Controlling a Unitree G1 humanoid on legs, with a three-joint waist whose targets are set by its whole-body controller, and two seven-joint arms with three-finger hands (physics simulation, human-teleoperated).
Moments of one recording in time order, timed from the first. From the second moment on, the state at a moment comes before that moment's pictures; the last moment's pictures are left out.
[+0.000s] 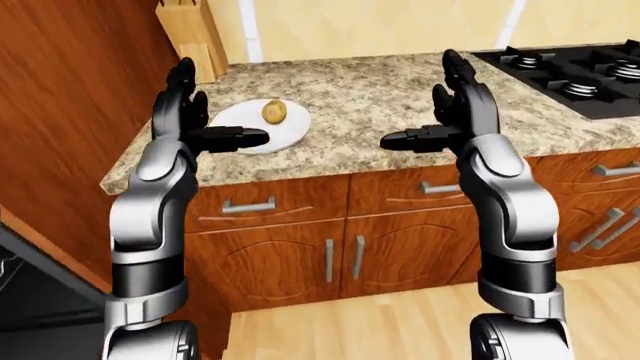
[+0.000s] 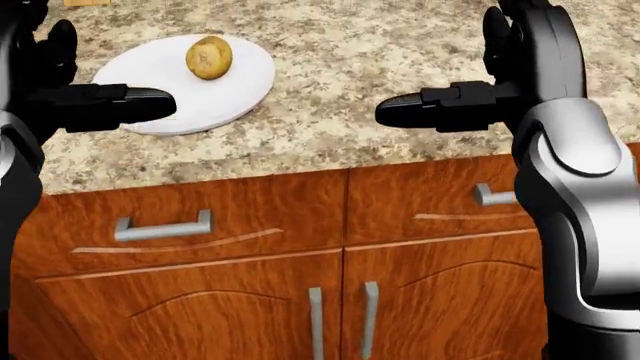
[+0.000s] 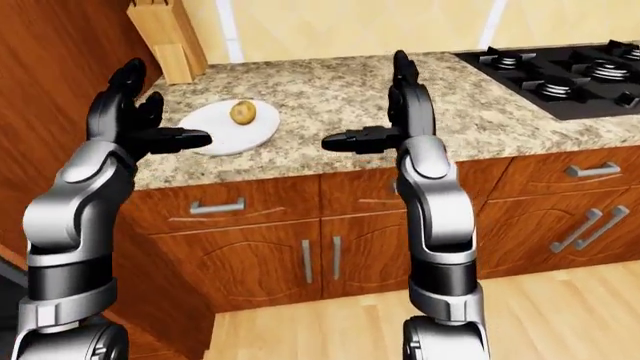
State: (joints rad) left arm -0.75 0.33 0.19 0.02 -0.23 0.65 0.07; right arm -0.74 -0.23 -0.14 -0.12 0.10 0.74 -0.04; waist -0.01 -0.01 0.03
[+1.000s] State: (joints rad) left arm -0.75 0.33 0.20 0.01 -0.23 0.65 0.07; right arm -0.74 -0.22 -0.13 -0.14 0.09 0.74 -0.03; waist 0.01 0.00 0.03
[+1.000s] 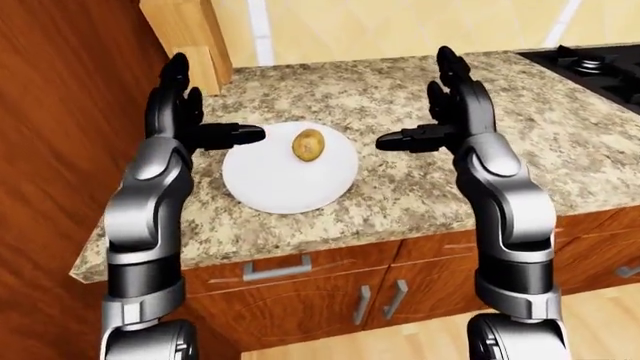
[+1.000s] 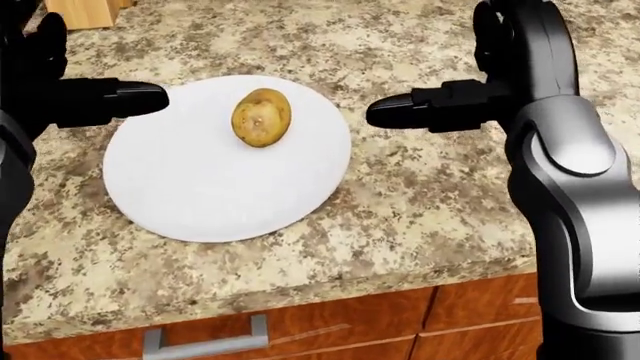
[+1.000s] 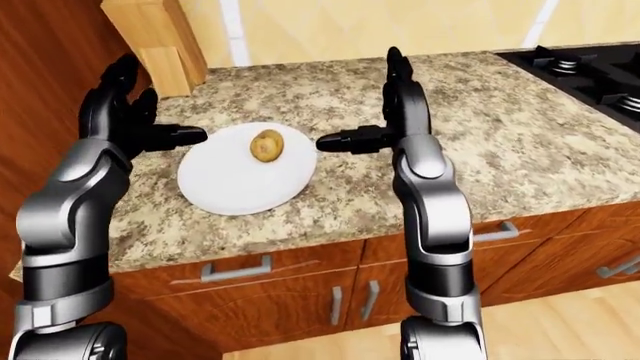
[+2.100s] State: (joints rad) left arm -0.74 0.33 0.20 0.01 -0.24 0.62 0.05; right arm -0.75 -0.22 -0.12 -0.15 0.06 0.73 -0.04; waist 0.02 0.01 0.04
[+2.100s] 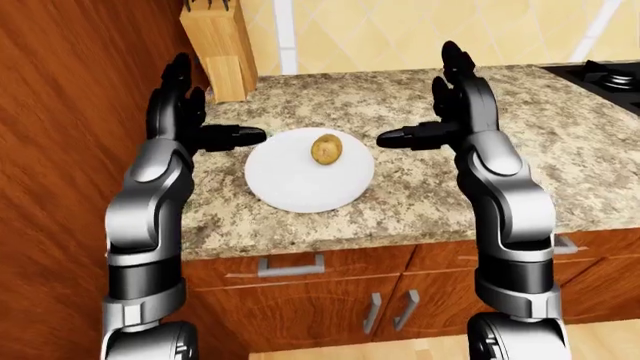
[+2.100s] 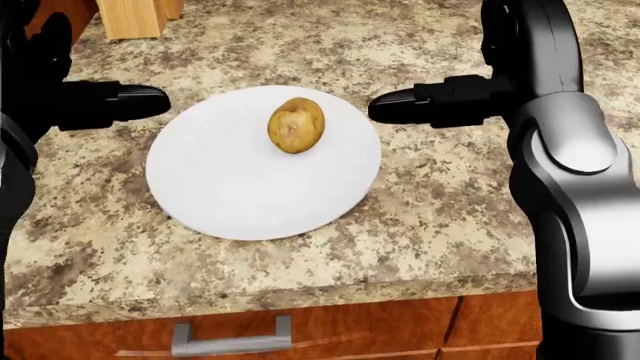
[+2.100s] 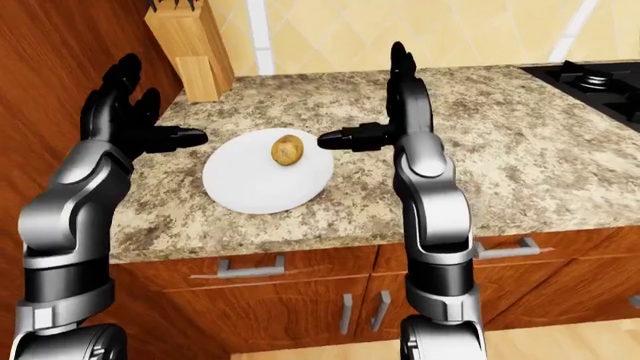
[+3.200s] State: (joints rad) left arm -0.75 0.37 0.22 -0.03 -0.29 0.64 0.06; right arm -1.36 -0.09 0.04 0.71 -0.54 0.36 0.47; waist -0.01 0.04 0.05
